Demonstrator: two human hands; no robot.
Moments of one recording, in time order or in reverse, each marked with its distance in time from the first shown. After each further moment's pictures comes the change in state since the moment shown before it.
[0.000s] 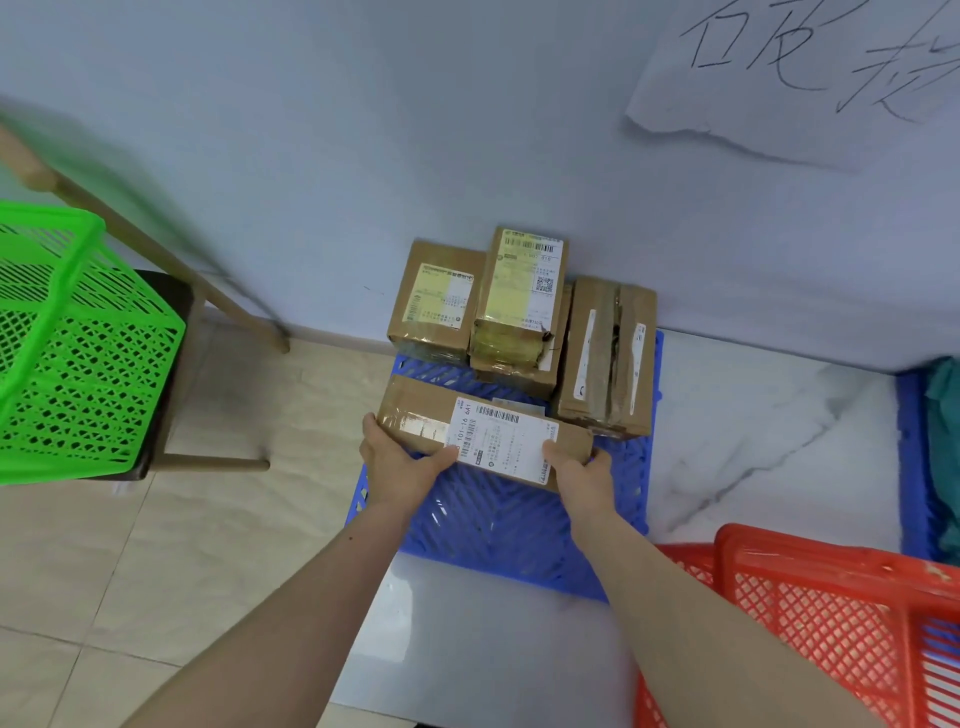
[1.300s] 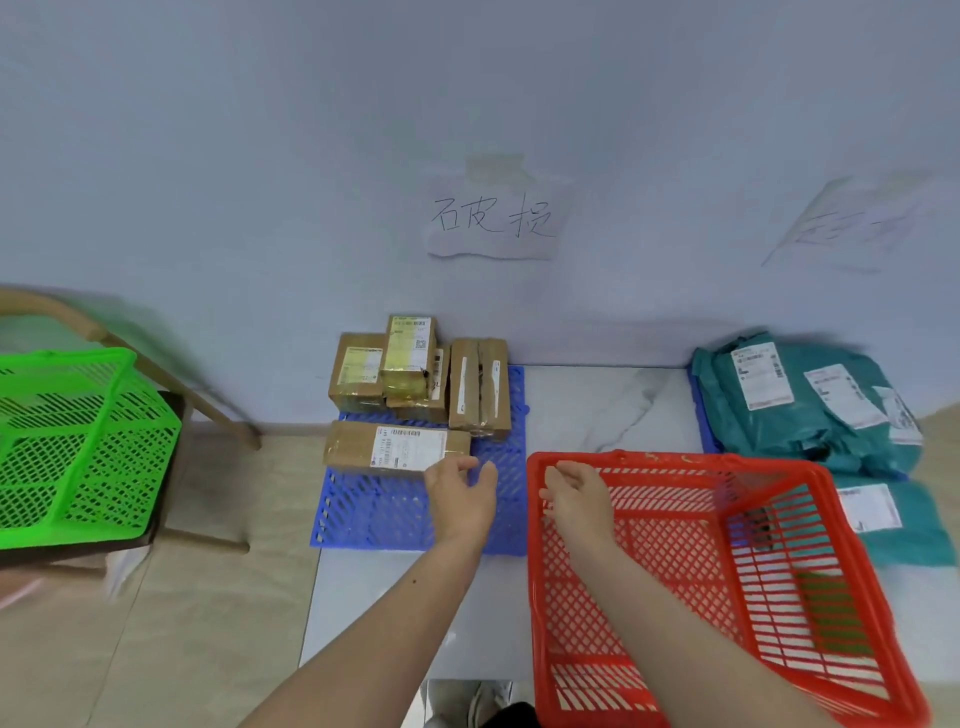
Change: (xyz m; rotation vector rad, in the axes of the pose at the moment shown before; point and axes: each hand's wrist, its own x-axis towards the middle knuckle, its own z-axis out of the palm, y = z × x) left_hand -0.285 0.091 0.067 0.027 -0.092 0.263; right_hand -0.195 -0.009 -0.191 0.118 0.116 -0.321
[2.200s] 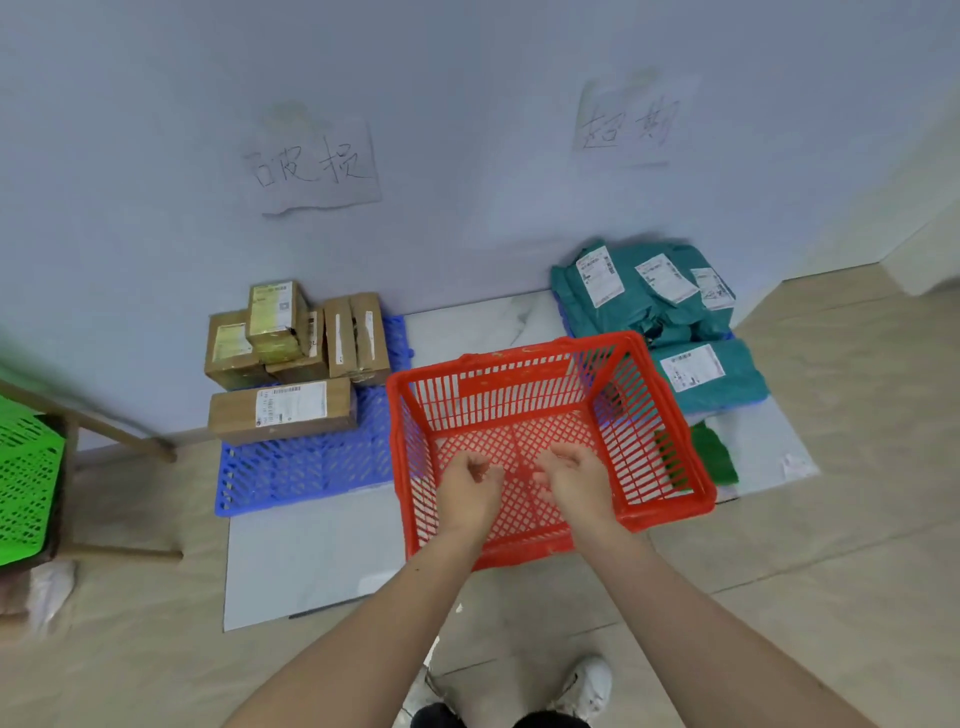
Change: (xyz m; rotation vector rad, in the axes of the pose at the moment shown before) left_hand -0.183 -0.049 0.116 0.121 -0.254 0.103; right_hand -0.063 0.093 -0.198 0.197 0.146 0.075
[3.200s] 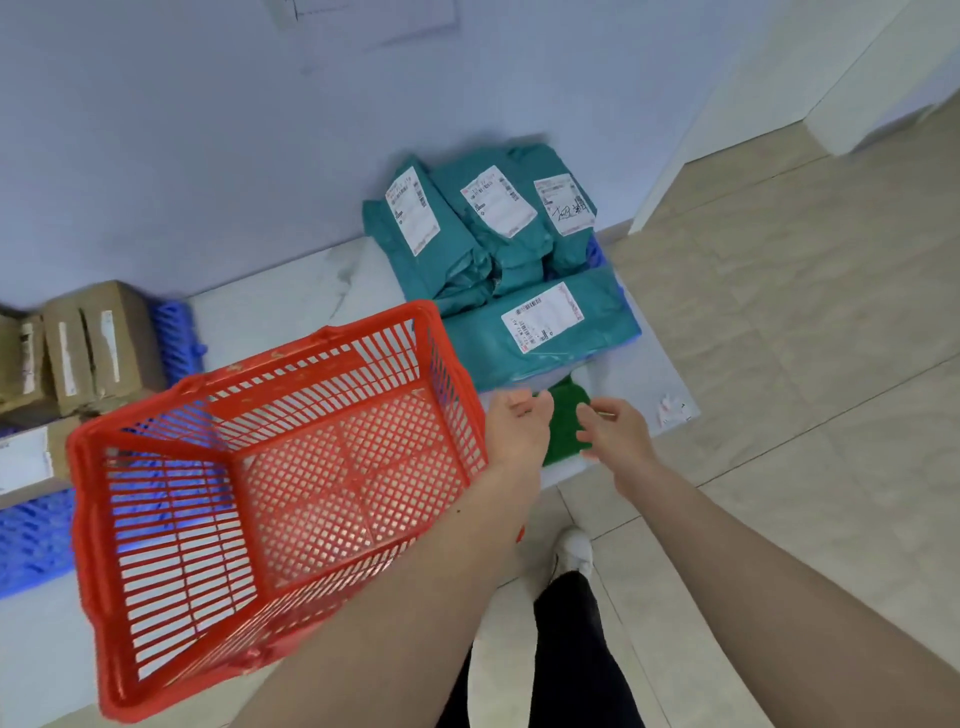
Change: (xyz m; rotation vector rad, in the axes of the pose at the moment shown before) left_hand 0.020 0.072 0.381 -0.162 -0.235 -0.242; right_hand 0.235 0.018 -0.287 -0.112 0.118 0.196
